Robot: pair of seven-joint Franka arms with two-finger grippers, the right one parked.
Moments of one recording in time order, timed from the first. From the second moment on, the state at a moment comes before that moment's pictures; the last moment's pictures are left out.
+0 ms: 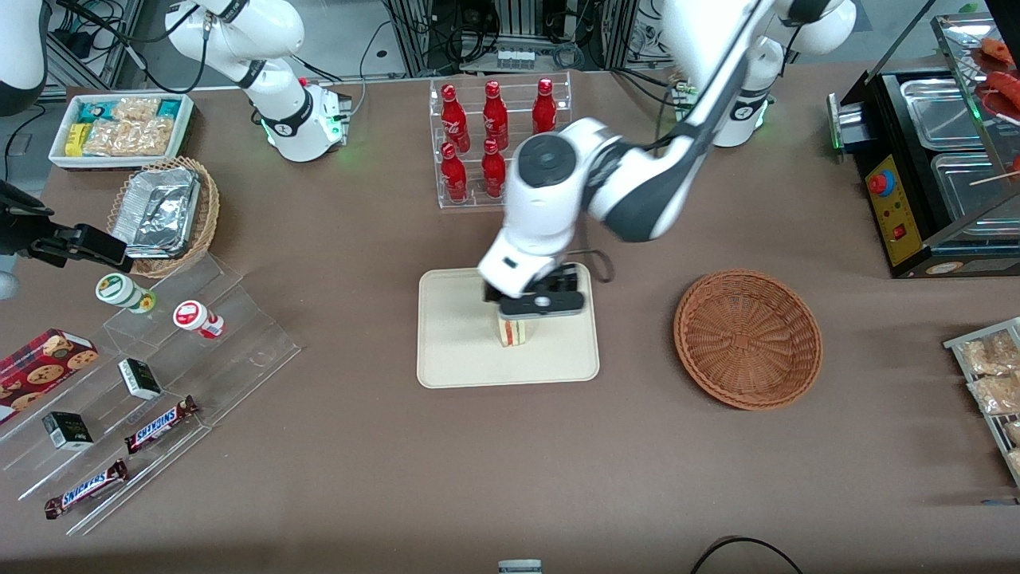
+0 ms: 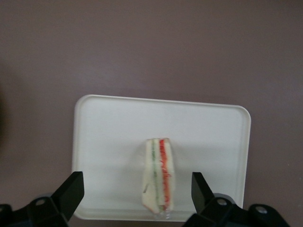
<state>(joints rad) -0.63 0.47 -0.09 -1.42 0.08 2.02 -0.88</state>
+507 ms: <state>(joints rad) -0.39 0.25 -0.08 -1.42 0.00 1.71 -0.64</state>
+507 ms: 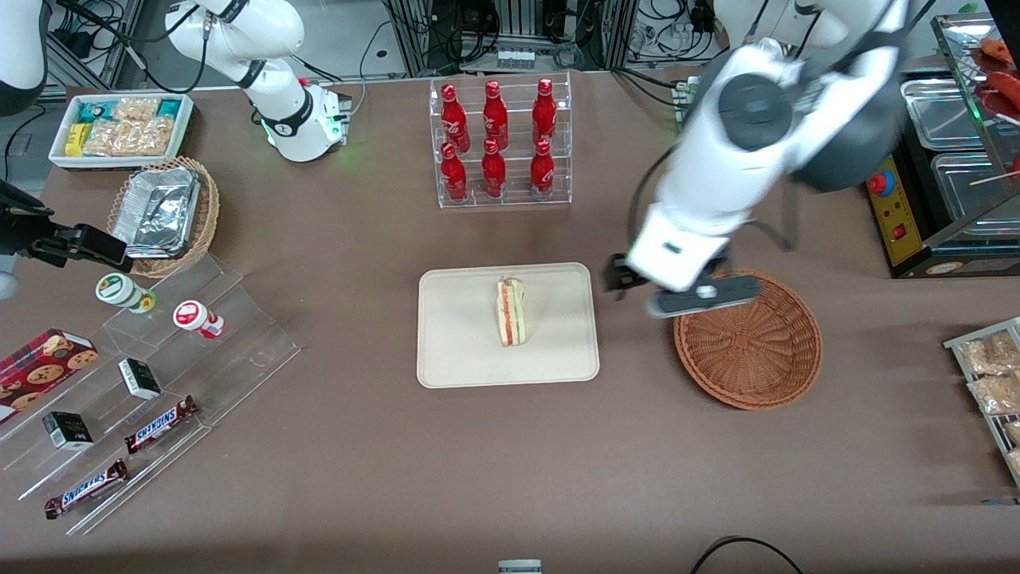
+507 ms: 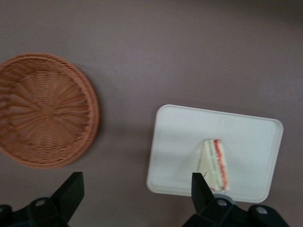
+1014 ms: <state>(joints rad) -0.27 0.11 0.00 -1.43 0.00 1.55 -0.38</state>
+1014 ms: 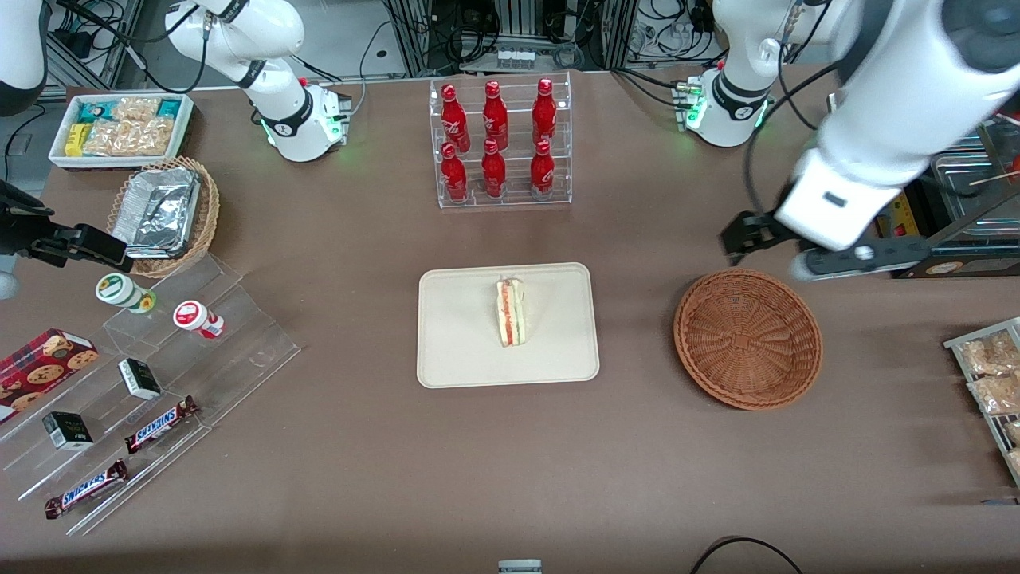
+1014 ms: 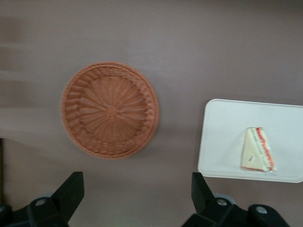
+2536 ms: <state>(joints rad) -0.02 -0.01 0.00 -1.50 -0.01 1.45 0.05</state>
